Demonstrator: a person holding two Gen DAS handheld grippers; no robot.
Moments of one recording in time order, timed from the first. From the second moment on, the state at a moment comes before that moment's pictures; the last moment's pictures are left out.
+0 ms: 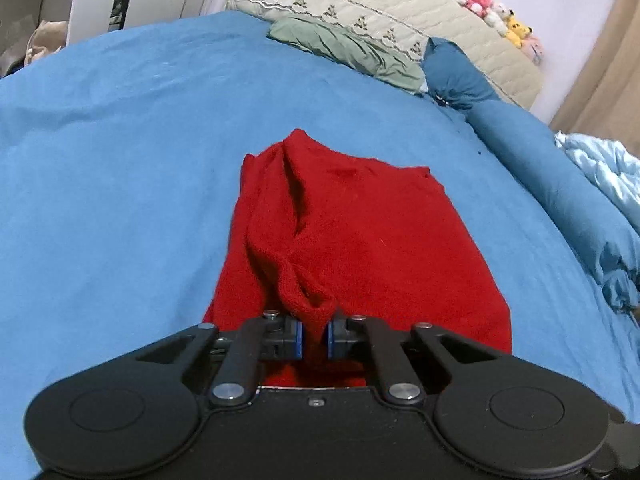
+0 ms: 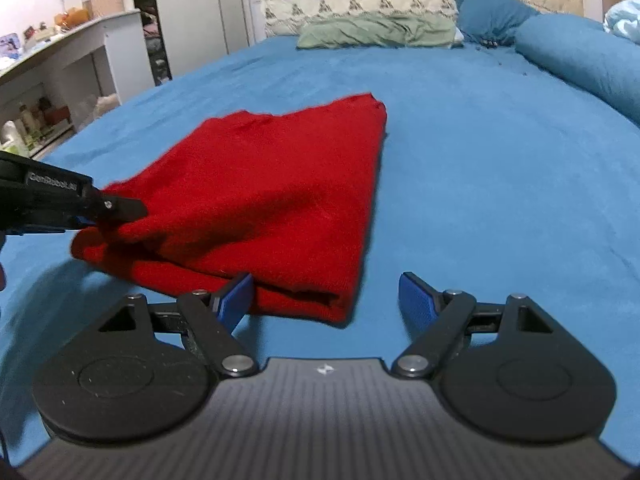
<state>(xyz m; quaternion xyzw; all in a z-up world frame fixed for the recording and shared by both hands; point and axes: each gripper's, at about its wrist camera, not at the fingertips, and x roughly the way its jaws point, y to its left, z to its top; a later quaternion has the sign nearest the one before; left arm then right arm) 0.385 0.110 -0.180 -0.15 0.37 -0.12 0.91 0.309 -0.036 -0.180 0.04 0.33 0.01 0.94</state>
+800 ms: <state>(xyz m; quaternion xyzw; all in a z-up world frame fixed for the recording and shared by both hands) 0.344 0.126 -0.179 -0.05 0.34 -0.04 0.94 0.301 -0.060 -0.179 0.01 0.34 -0.01 0.94</state>
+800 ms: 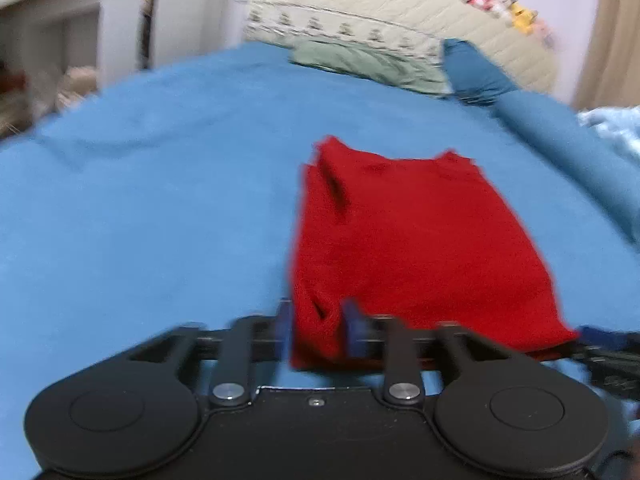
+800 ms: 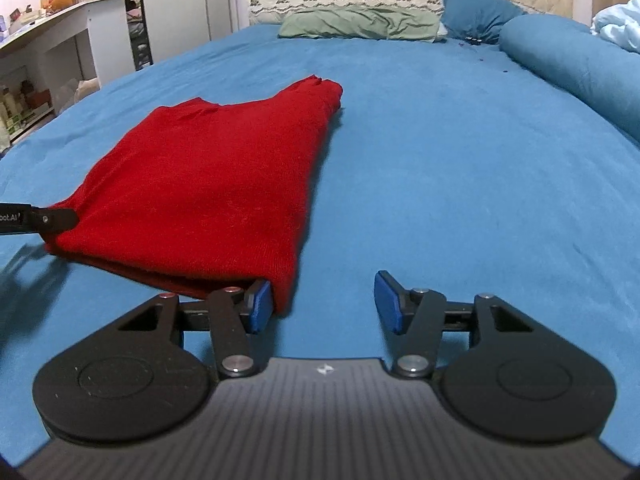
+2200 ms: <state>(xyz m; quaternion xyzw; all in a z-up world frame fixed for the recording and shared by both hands) 0.373 0.089 -0.064 -0.14 0.40 -0.22 0.88 0.378 -0.136 -0.064 0.23 0.45 0.15 0.85</state>
